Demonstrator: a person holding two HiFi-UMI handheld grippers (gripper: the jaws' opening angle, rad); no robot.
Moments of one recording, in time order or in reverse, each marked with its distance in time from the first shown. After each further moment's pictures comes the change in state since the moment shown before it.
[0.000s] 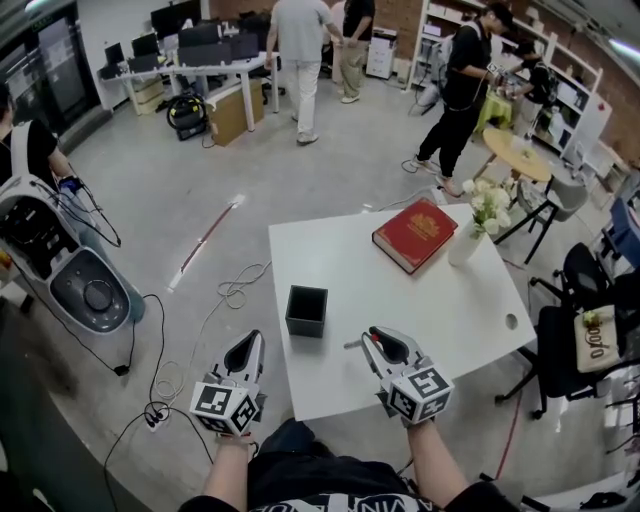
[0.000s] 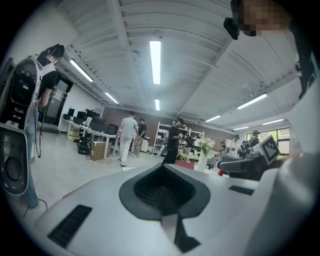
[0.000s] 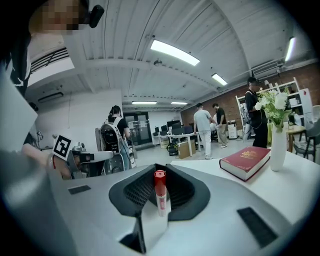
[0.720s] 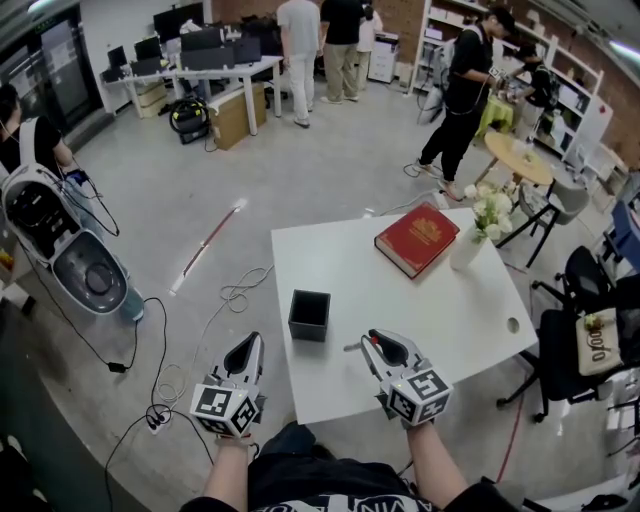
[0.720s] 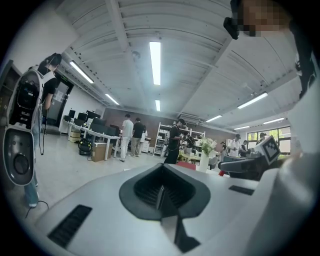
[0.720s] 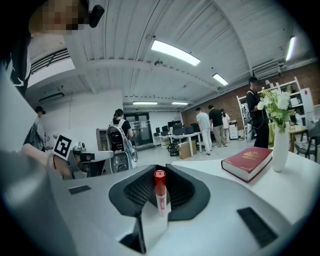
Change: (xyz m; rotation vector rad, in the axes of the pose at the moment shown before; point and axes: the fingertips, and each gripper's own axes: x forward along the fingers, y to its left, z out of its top) left arm -0.002 0.007 0.005 0.010 -0.008 0.010; right arm 0.006 0.004 0.003 -0.001 -0.007 0.008
